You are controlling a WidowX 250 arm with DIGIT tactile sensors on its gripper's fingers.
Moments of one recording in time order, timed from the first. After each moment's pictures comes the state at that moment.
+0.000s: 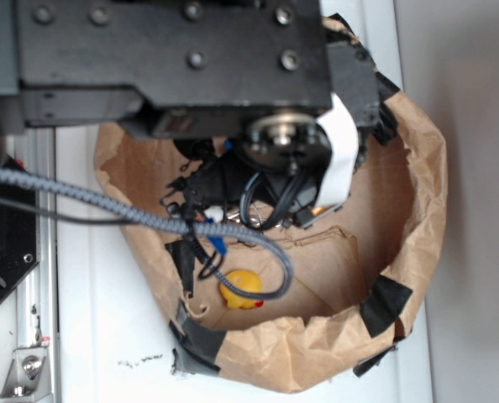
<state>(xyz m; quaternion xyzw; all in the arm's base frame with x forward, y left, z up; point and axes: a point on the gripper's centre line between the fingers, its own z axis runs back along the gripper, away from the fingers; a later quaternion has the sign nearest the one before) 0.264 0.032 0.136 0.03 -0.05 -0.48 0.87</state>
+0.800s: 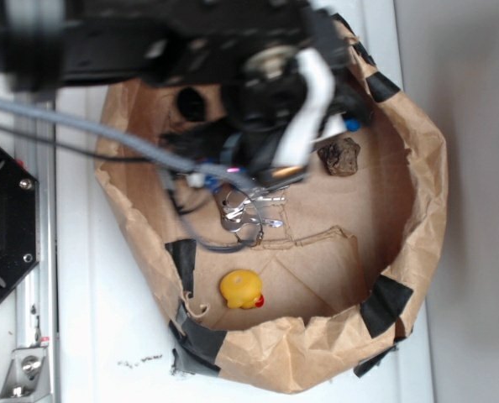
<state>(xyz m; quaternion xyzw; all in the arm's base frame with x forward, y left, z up) 0.247 0.047 0.096 0.00 -0.06 -0.57 0.82</state>
